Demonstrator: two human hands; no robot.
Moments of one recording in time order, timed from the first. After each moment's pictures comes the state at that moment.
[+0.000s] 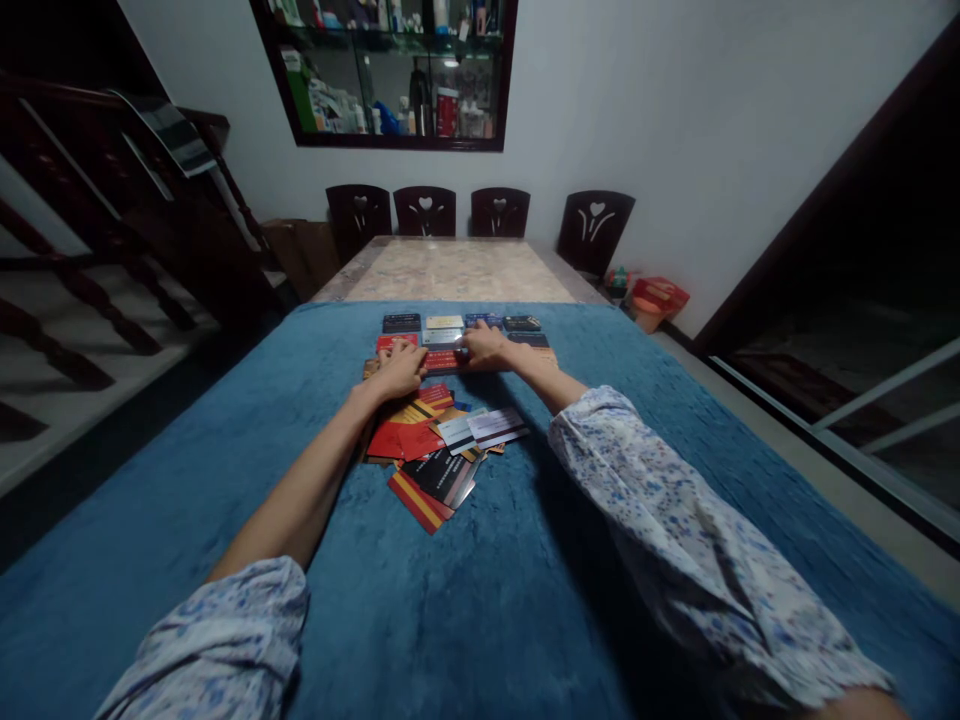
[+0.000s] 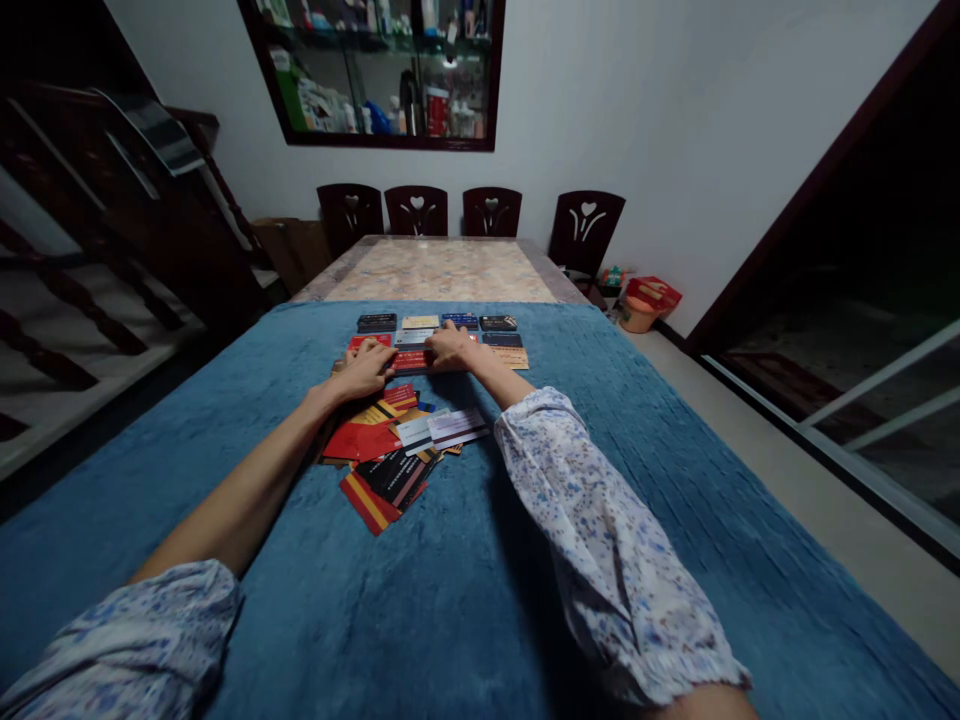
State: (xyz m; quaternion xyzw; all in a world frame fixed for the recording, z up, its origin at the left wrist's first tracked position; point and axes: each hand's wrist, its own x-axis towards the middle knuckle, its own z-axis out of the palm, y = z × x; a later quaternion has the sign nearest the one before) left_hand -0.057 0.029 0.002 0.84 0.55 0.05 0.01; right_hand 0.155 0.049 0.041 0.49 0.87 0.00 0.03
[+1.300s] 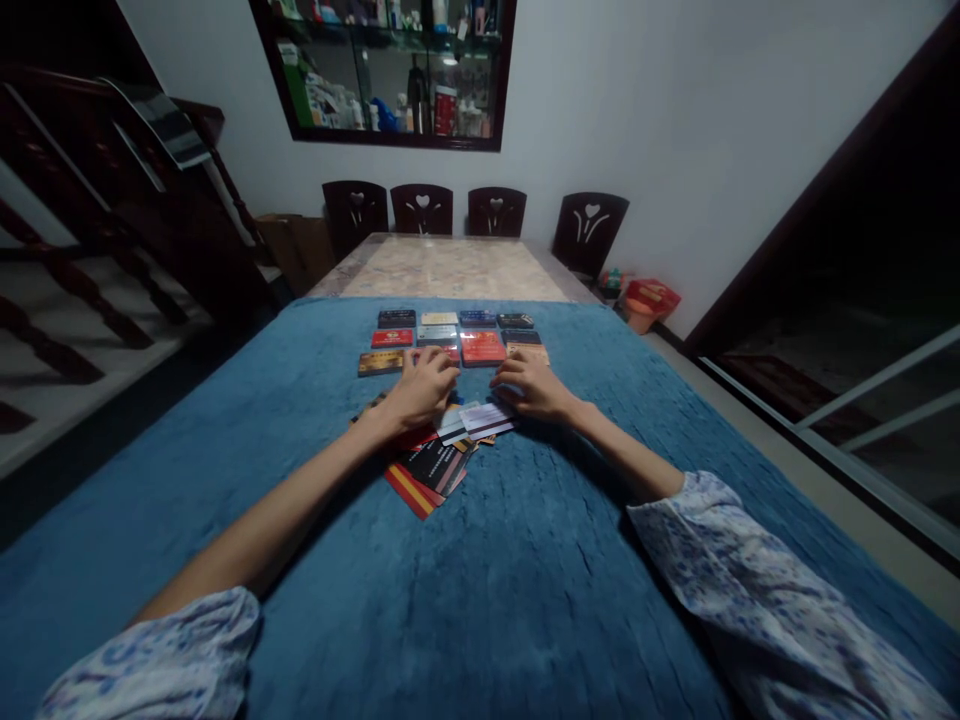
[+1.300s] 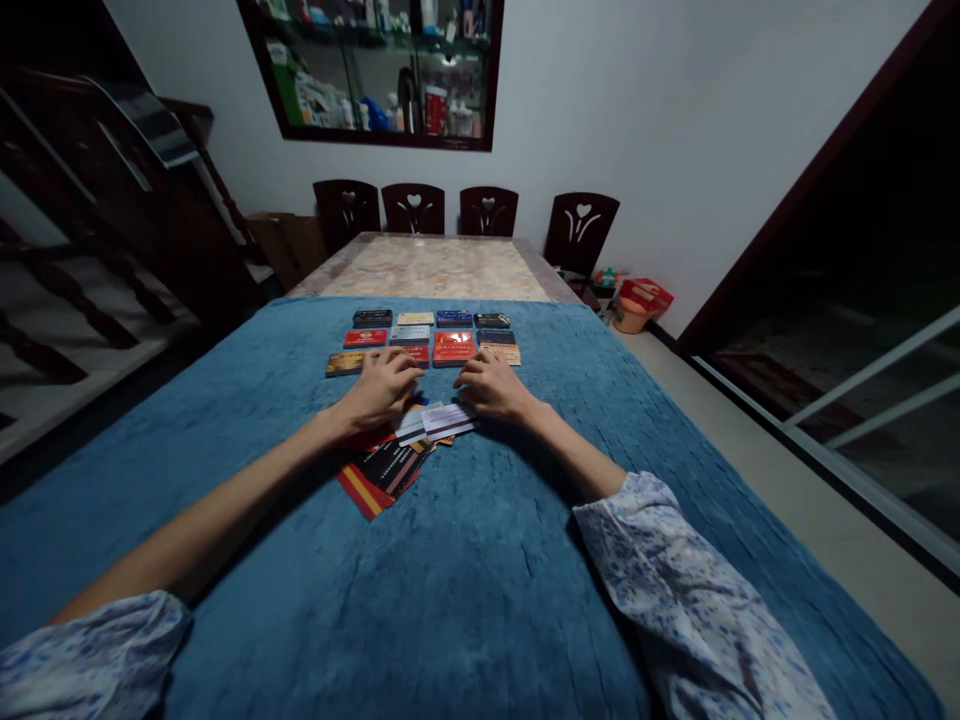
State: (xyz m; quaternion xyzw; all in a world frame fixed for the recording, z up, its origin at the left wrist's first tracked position) left_hand -0.014 -0.046 0.012 0.90 0.40 0.15 -0.08; right_hand 0.243 -0.039 -0.003 0.37 0.91 0.00 -0.17
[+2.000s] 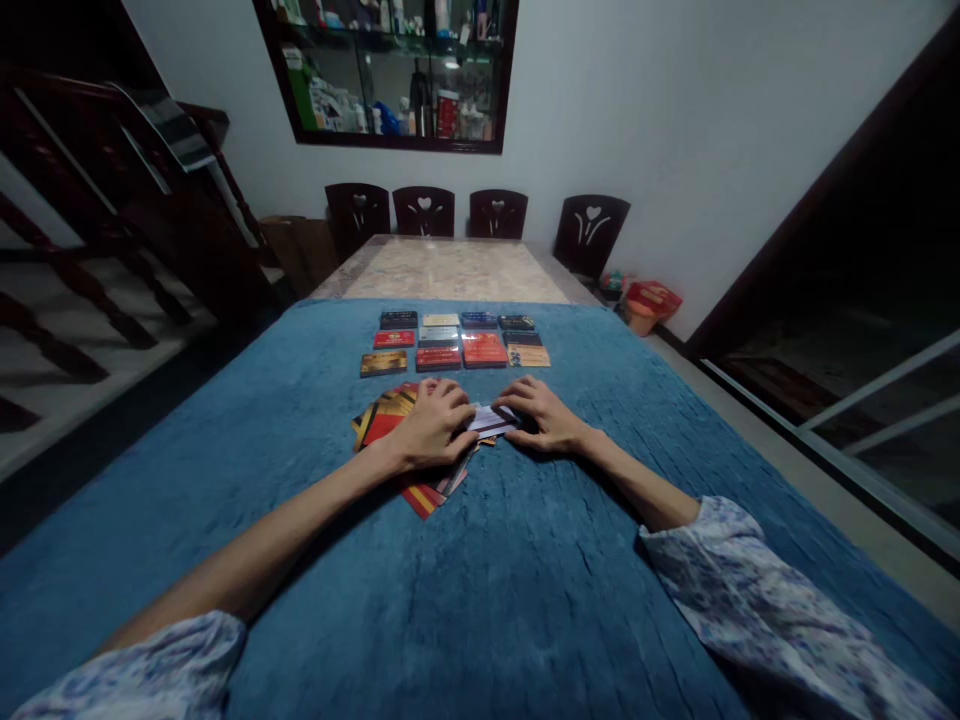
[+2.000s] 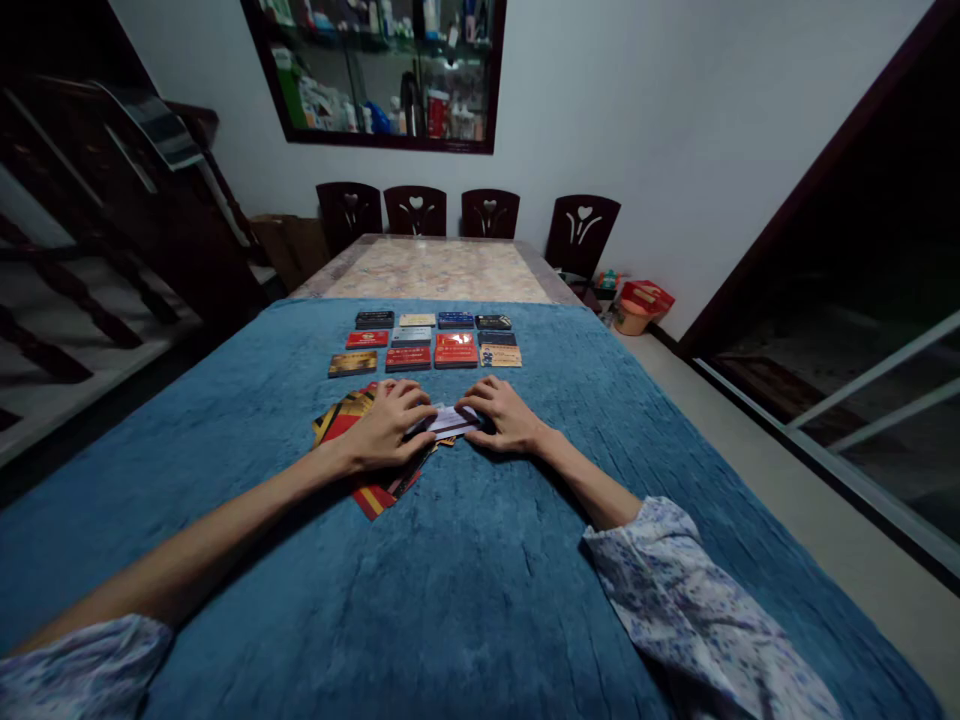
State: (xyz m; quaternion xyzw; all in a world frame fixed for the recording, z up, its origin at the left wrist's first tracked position) left_hand -0.010 -0.092 0.000 0.93 0.31 0.18 -0.03; right_hand 0.258 -0.072 -0.029 0.29 0.93 -0.05 -0.24
